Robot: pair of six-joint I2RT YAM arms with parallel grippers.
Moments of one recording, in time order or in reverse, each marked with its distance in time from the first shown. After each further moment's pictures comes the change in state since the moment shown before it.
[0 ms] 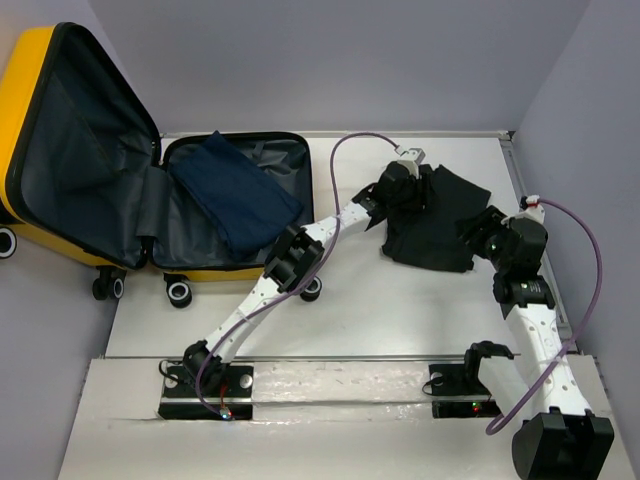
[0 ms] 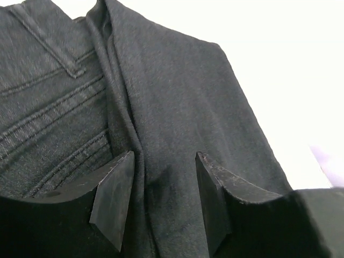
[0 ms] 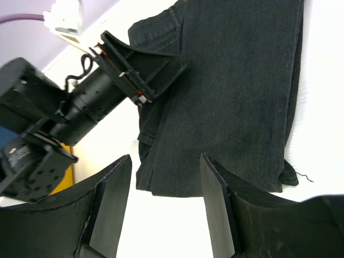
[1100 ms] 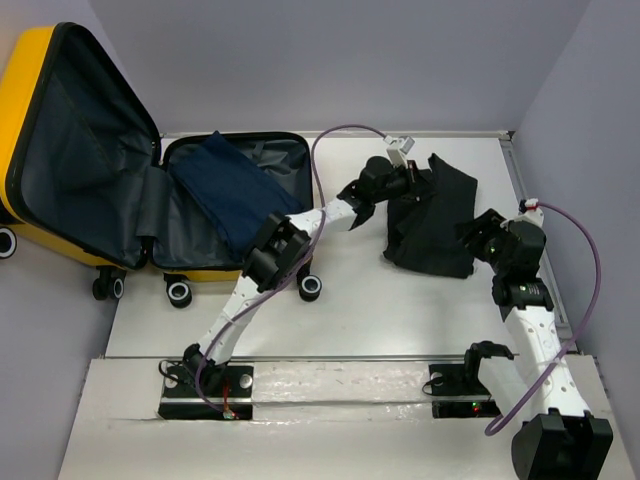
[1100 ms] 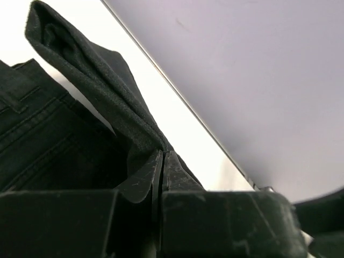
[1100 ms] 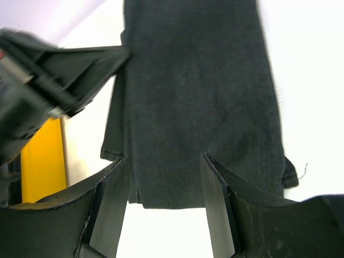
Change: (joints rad) left arm 0.027 -0.258 -0.398 0.355 0.173 -0.165; right arm 0.000 -0.018 -0.026 0.000 0.011 -0.003
